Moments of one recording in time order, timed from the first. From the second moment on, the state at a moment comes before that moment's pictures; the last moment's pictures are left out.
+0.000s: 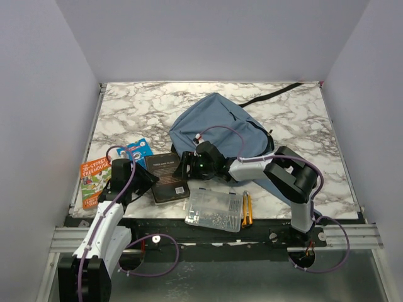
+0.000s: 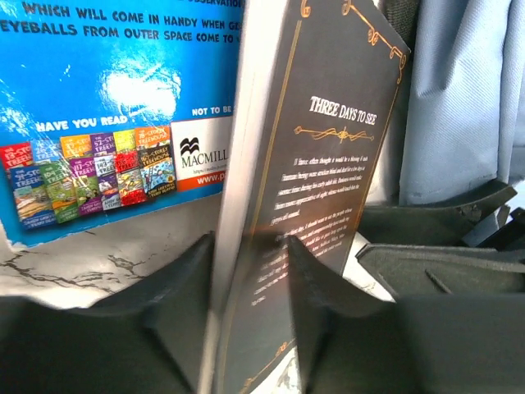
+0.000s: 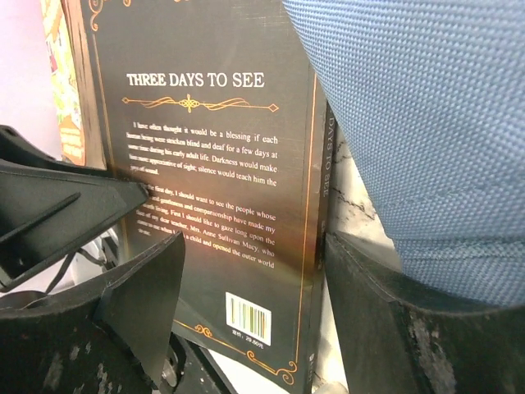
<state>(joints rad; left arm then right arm) -0.04 0.77 0.30 -0.33 0.25 -0.83 0.95 1.95 1.03 0.34 -0.21 0.92</state>
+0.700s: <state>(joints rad) -0.04 0.70 0.49 -0.57 0.30 -0.88 1.15 1.53 0.91 0.23 0.00 0.32</state>
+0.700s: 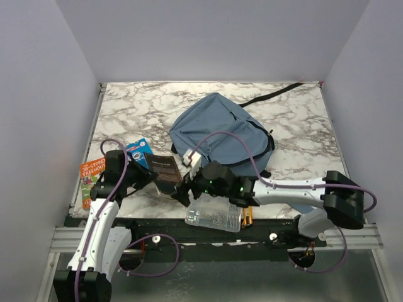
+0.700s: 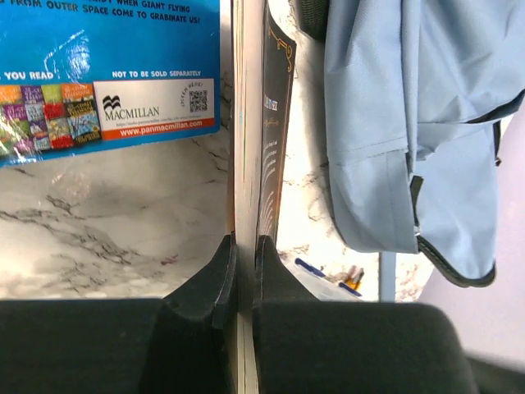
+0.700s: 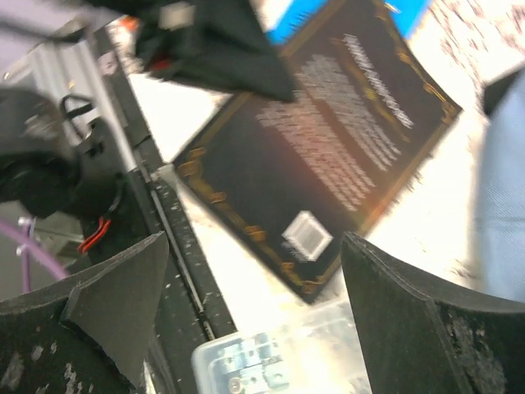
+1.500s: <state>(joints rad) -0.04 0.77 0.75 -0.85 0.35 -1.01 1.52 1.85 0.94 0.77 0.84 -0.55</state>
